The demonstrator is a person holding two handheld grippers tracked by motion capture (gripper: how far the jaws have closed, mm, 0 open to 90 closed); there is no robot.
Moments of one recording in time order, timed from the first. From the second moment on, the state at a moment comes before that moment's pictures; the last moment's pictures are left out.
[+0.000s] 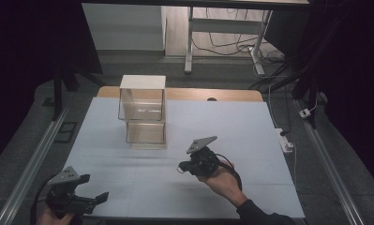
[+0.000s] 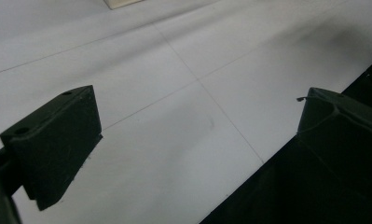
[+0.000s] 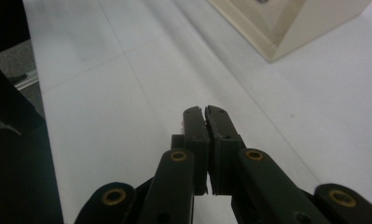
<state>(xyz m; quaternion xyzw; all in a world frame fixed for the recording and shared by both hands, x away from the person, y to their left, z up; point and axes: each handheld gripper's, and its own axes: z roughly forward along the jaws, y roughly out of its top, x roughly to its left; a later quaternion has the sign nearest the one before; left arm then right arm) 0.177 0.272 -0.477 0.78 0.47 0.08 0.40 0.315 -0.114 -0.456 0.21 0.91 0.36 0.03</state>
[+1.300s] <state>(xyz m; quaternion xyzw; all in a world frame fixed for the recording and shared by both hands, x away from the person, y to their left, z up) 0.178 0.273 -0.477 0.78 0.47 0.07 0.40 0.352 -0.092 -0.384 0.20 0.88 0.44 0.02</state>
